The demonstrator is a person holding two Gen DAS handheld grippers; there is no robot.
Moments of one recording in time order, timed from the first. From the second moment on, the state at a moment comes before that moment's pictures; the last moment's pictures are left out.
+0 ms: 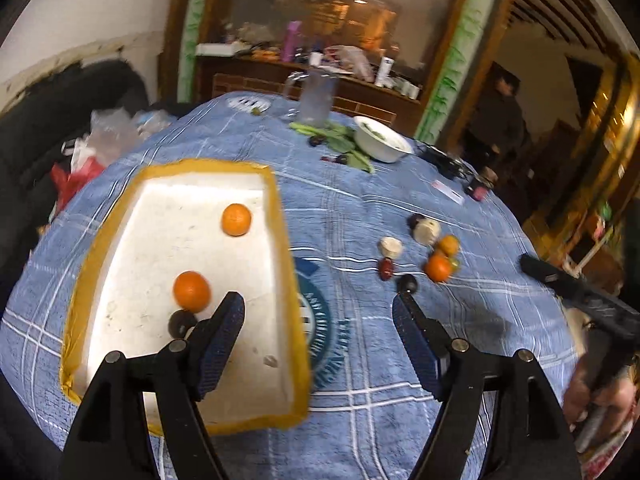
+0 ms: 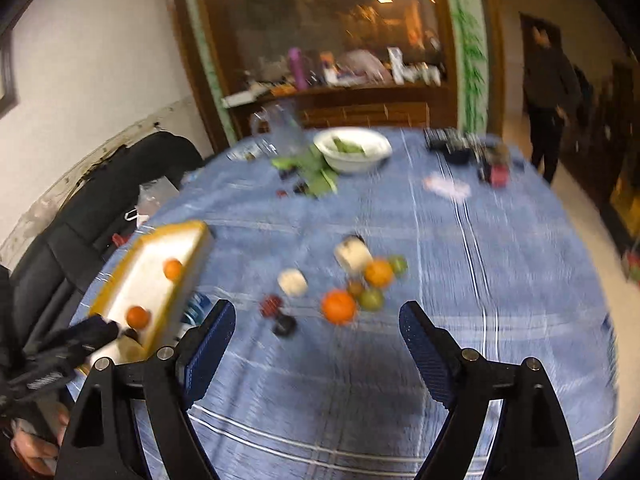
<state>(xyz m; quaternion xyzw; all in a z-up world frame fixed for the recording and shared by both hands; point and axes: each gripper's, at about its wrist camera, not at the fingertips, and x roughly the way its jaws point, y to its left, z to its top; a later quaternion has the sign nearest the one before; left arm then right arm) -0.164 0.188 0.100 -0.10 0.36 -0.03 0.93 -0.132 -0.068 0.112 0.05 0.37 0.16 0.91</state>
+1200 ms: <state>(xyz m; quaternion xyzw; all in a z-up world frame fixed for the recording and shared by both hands) -0.121 0.179 0.066 -0.09 0.40 -0.03 0.91 -0.059 -0.028 0.024 0.03 0.44 0.16 0.88</state>
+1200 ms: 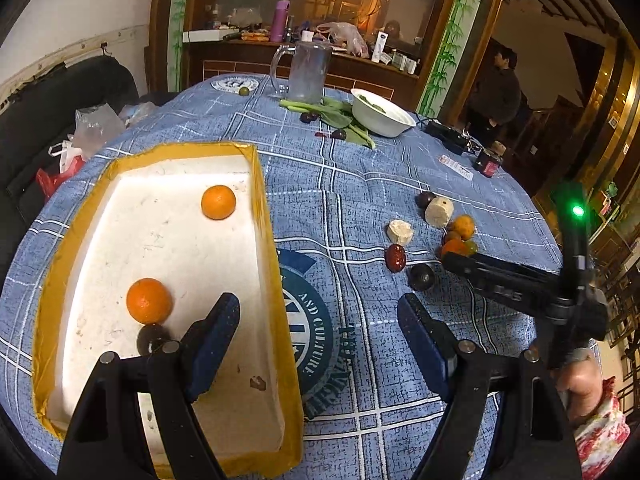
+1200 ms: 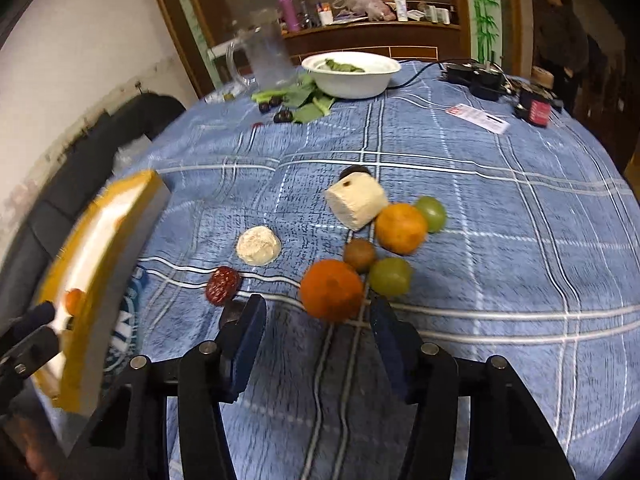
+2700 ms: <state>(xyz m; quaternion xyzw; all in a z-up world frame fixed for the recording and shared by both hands) 0.037 0.052 0.035 -0.12 0.49 -0.13 0.86 -0.069 -0.123 0.032 0.16 0.38 0.14 0.90</state>
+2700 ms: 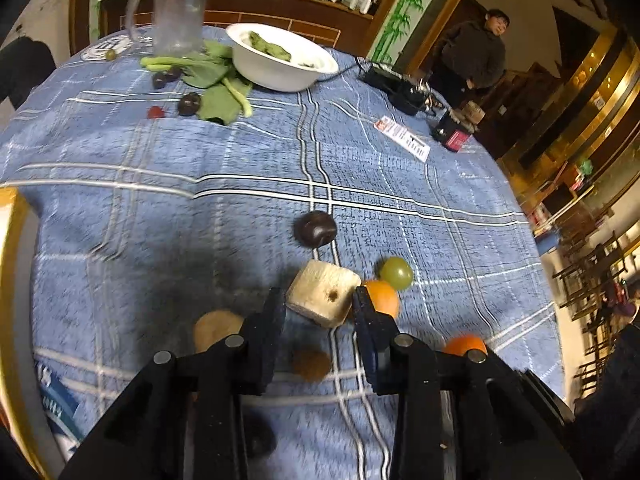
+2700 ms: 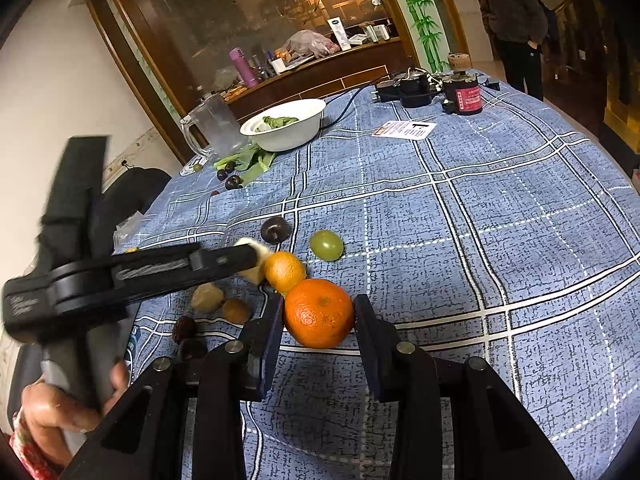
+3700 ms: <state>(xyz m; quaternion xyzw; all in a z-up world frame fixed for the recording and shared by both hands) -0.010 0.065 0.026 -0.03 0.49 -0.13 0.86 -0.072 -0.129 0.017 0.18 0.40 0.11 0.89</state>
